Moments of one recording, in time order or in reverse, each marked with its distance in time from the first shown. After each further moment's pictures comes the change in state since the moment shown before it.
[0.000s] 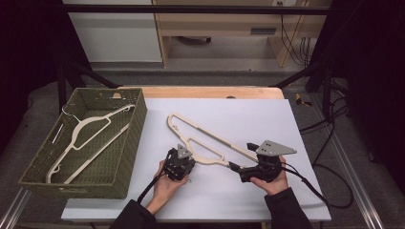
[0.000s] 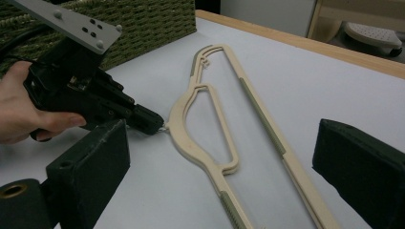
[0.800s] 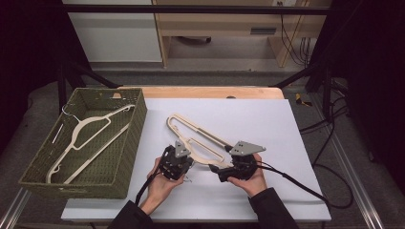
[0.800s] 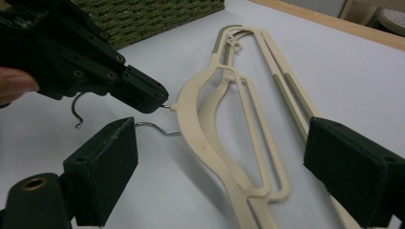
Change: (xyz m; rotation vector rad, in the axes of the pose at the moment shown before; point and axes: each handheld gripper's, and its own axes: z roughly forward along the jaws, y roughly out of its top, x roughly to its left) left arm -0.005 0.016 -0.033 0.005 -0.006 0.057; right arm 0.025 -0.002 0.060 0.070 0.051 -0.052
